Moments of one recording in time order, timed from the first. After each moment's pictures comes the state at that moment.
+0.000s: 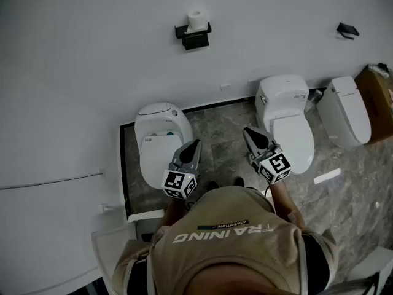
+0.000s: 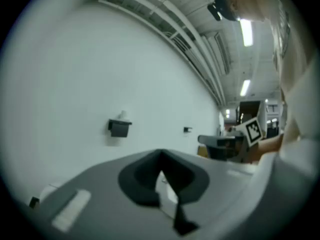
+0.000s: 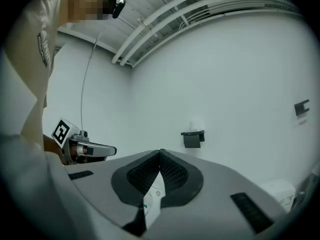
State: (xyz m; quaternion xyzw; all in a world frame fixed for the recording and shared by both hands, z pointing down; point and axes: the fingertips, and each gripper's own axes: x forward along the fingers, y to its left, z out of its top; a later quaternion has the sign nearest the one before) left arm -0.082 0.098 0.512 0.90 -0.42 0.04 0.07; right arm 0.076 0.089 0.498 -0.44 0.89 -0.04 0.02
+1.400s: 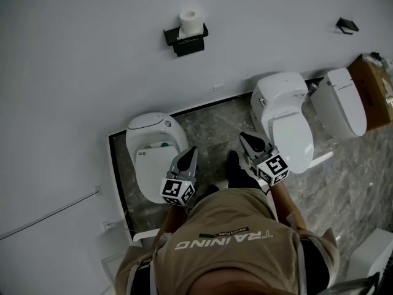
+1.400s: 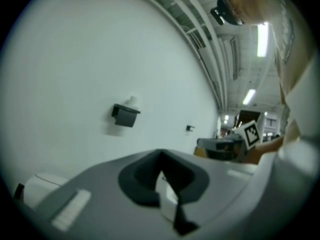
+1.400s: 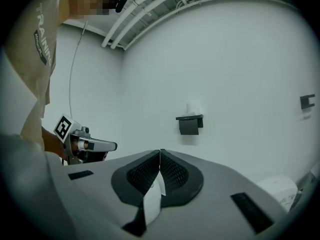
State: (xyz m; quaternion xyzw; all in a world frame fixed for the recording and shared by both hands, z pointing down) left arm -0.105 0.002 0.561 0.91 -0.39 0.02 0.15; right arm 0.052 -0.003 0.547 -0.45 0.89 -0.08 -0.05
